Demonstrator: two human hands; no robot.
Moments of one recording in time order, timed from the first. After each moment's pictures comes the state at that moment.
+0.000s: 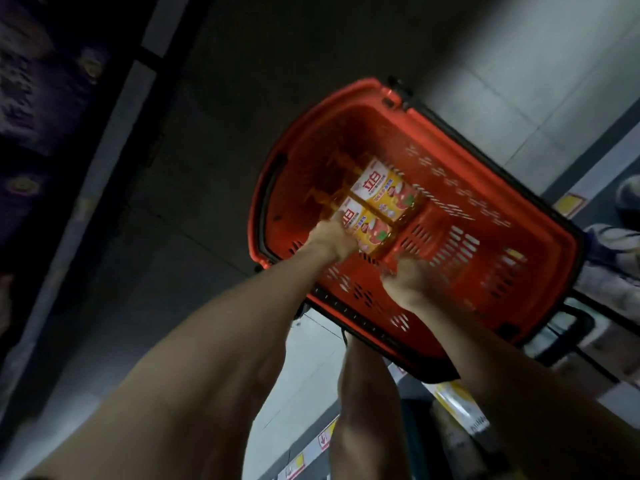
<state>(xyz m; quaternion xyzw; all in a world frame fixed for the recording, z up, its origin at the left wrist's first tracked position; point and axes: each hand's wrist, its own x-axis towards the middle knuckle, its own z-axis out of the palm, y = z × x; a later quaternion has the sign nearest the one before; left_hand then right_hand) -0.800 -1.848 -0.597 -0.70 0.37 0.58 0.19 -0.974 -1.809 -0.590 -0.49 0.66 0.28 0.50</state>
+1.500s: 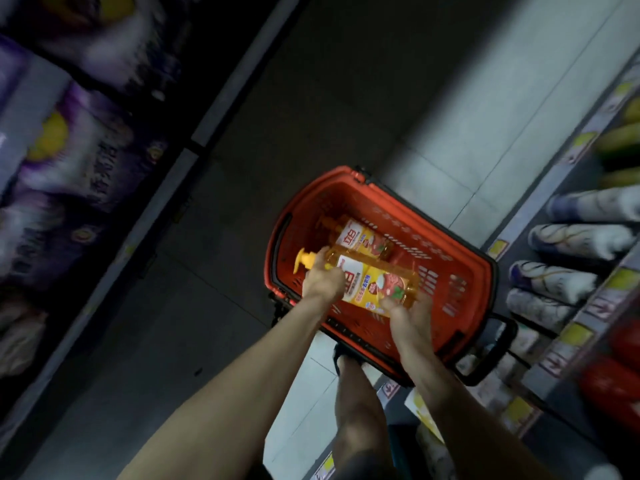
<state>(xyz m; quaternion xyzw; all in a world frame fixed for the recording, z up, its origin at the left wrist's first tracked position) -0.814 -1.835 -0.445 -0.79 0.09 0.61 -0.05 -0.966 -1.798 -0.409 -0.16 0.81 -0.11 0.55</state>
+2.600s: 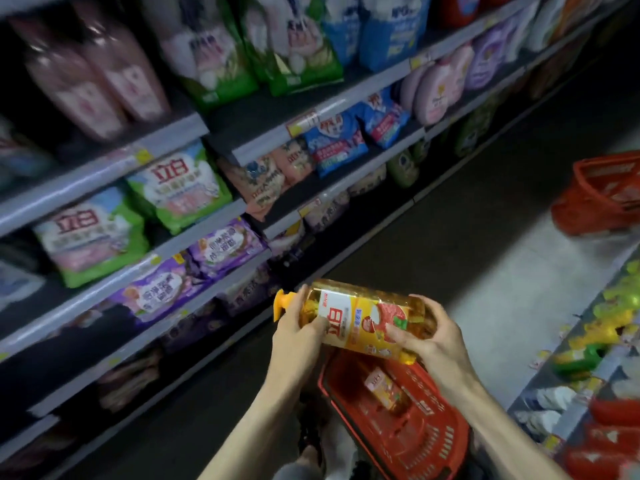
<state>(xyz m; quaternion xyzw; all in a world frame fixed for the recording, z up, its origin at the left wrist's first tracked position) -0.744 -1.773 0.049 -0.75 0.20 0.44 -0.46 -0.956 -1.865 0.017 -0.52 0.49 -0.29 0.64</state>
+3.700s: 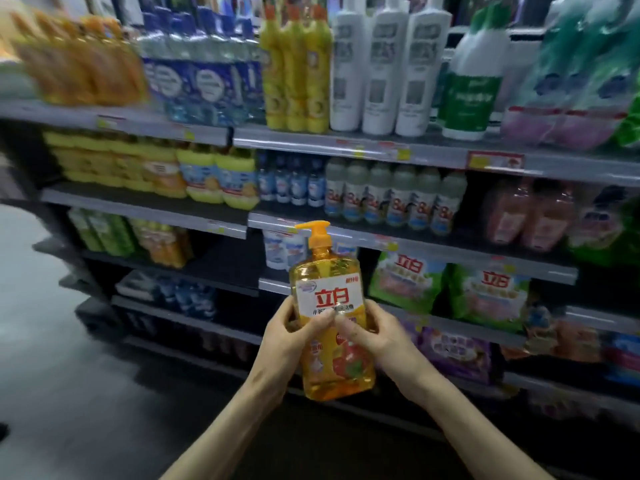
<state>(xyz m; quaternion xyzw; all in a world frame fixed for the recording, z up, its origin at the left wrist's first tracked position) -0.521 -1.405 0.209 -0.65 0.08 0.13 -0.74 -0.553 -1.590 0.222 -0.72 0.03 0.05 0.69</state>
